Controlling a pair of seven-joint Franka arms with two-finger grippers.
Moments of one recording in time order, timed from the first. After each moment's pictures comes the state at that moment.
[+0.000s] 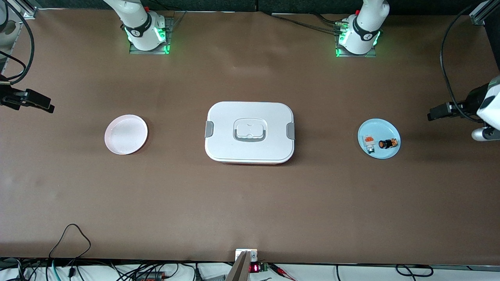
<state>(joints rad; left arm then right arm) 0.11 0.20 -0.04 -1.48 0.00 1.52 -0.12 -0.04 0.12 -0.03 -1.51 -0.03 1.58 0.00</state>
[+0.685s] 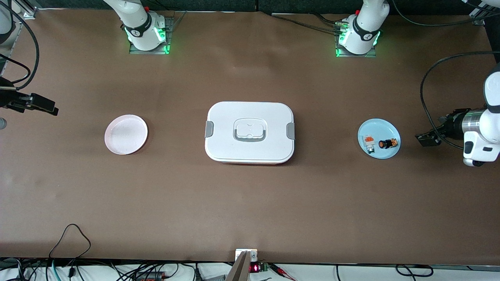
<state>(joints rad) 0.15 0.37 -0.03 -1.49 -0.02 1.52 -0.60 -0.04 0.15 -0.03 -1.51 -0.03 1.58 0.00</state>
